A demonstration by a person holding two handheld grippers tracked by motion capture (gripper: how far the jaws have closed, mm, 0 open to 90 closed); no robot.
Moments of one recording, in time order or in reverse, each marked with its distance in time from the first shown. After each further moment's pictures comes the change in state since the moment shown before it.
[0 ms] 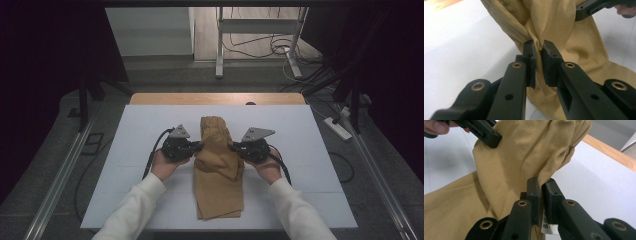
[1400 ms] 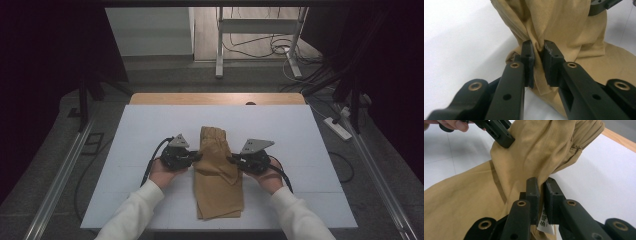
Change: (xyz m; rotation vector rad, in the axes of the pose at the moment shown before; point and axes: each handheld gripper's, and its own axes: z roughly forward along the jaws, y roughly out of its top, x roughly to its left) left arm -0.009 -0.023 0.002 0.058 -0.027 -0.007; right arm 0.026 -0.015 -0.009 0.034 0.056 -0.028
